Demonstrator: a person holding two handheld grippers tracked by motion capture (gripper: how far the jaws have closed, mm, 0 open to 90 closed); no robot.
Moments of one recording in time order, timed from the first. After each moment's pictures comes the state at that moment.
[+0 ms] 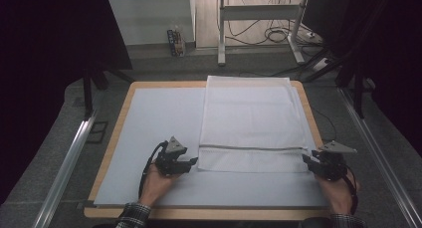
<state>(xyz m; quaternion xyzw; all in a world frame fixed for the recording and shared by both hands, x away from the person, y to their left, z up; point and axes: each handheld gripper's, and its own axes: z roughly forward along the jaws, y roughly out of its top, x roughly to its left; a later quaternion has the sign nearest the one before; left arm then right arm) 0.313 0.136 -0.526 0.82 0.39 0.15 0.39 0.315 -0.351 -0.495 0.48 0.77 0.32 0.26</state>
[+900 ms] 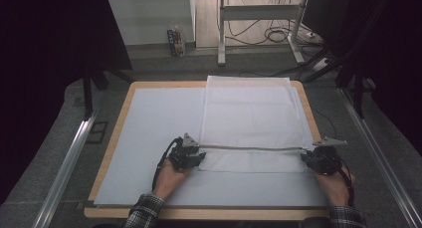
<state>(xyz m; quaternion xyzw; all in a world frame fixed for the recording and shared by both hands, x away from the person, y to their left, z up) 0.337 0.103 -0.539 0.83 0.40 0.14 0.36 0.341 -0.351 -0.510 0.49 0.80 0.28 0.22</state>
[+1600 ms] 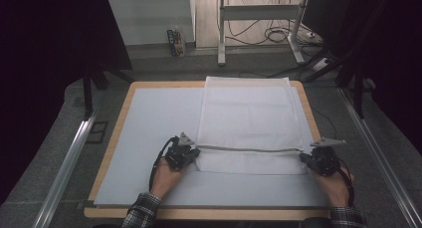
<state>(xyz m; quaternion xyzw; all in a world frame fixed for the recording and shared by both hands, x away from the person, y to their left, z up) 0.335 0.116 -0.533 0.83 0.40 0.13 0.36 0.336 -0.344 -0.503 0.47 0.81 0.29 0.19</state>
